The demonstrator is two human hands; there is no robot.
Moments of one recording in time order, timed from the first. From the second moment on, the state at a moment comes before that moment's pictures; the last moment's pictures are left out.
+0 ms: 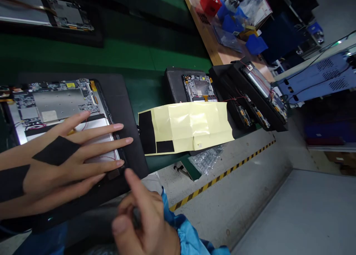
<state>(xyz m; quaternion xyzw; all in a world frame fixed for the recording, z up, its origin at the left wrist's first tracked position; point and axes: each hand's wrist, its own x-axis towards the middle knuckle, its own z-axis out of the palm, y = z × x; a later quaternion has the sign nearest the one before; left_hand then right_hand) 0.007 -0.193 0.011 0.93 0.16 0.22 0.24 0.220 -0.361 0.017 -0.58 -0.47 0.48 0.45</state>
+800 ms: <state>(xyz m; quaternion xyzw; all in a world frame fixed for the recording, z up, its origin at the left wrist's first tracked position) 0.075 -0.103 0.028 0.93 0.08 0.06 0.36 0.247 -0.304 0.044 -0.50 -0.84 0.17 0.15</state>
